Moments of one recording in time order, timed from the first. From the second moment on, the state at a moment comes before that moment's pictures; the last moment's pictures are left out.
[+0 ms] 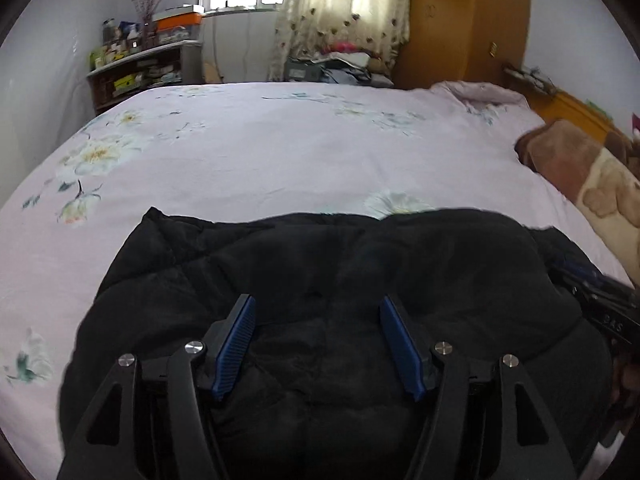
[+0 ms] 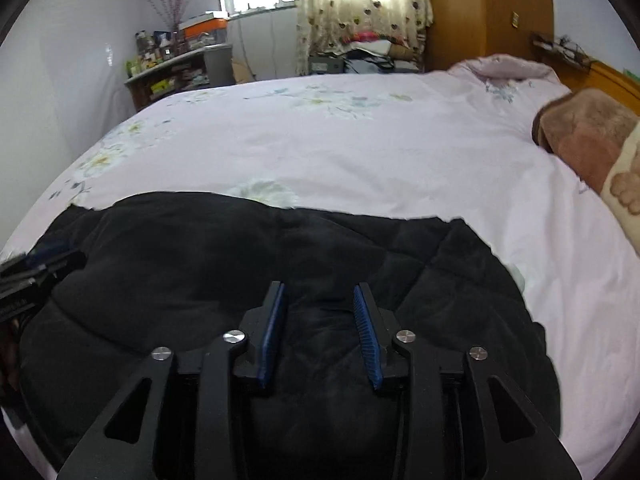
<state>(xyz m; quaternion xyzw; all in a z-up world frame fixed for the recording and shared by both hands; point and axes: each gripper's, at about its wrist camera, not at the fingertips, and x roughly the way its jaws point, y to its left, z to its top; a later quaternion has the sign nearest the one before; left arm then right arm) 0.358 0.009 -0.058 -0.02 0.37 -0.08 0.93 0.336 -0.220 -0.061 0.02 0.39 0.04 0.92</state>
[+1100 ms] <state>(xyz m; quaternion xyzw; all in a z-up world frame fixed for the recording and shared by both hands) 0.406 0.050 -0.093 -0.02 0.38 -0.03 0.92 0.366 -0.276 -0.105 0.04 0.40 -0.04 0.91</state>
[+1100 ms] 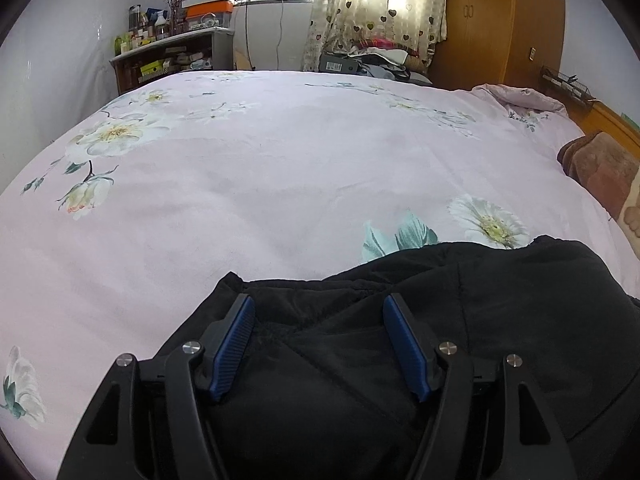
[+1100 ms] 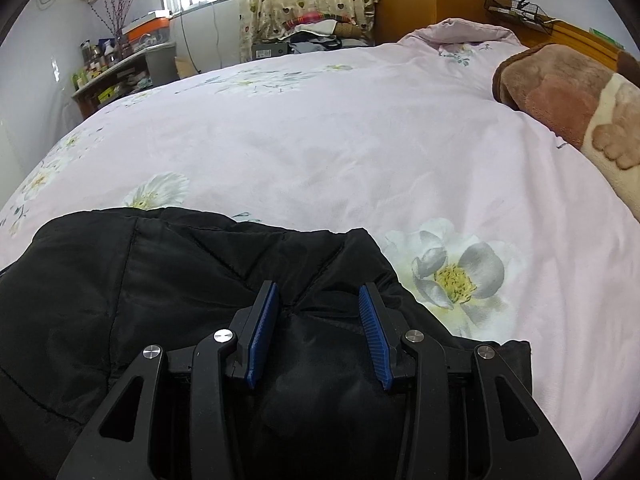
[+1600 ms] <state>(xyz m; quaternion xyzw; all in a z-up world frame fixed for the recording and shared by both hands) 0.414 0.048 -0.082 -0.02 0.41 -0.03 0.91 0.374 -0.278 -0.098 0.04 0.43 -0.04 0.90</state>
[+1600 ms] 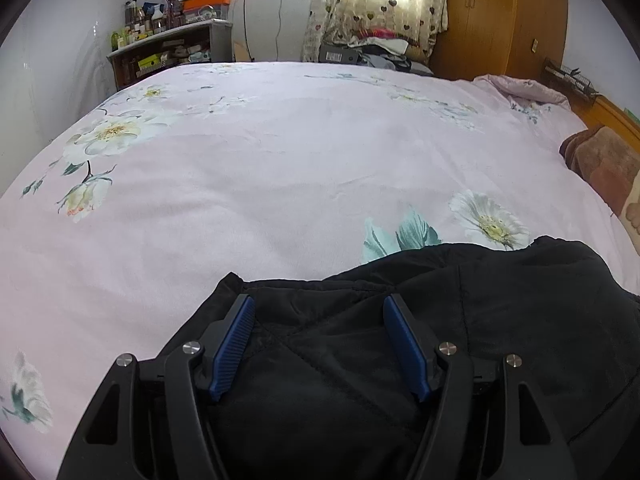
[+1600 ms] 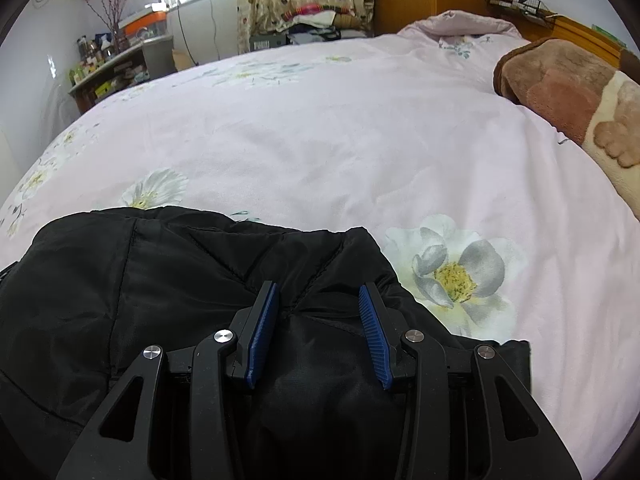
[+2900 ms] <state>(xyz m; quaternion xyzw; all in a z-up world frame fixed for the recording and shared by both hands) 0.374 0.050 -0.055 0.01 0.38 -0.06 0.92 0.326 -0.289 -0.073 0.06 0.38 -0.02 0.92</state>
